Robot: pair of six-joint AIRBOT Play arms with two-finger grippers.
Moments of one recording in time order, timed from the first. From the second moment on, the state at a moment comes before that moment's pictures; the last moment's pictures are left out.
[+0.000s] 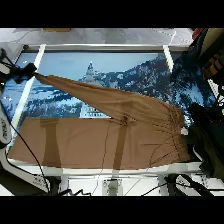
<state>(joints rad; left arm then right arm) 0.32 -1.76 1.86 1.34 -0.92 -1.66 -0.50 -1.09 0.89 -1.33 0.86 1.40</state>
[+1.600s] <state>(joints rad) 0.51 -1.72 1.56 1.53 -1.27 -1.73 -0.50 -1.09 0.89 -1.36 0.82 1.40</state>
